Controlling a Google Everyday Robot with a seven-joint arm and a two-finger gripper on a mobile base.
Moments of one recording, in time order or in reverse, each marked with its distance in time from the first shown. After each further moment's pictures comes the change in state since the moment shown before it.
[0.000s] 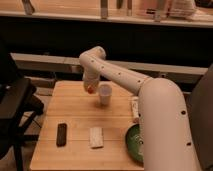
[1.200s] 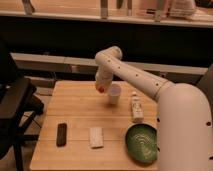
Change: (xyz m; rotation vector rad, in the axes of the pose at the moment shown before) arm 0.014 0.059 -0.015 0.042 0.018 0.121
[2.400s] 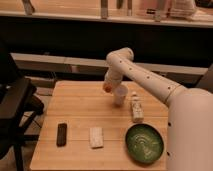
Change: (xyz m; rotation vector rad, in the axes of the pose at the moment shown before) arm 0.019 0.057 -0.008 0.002 -0.005 0.104
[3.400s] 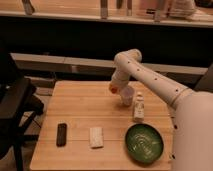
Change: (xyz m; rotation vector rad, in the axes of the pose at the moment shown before) arm 0.009 0.025 -0.002 -0.006 -0.005 0.063
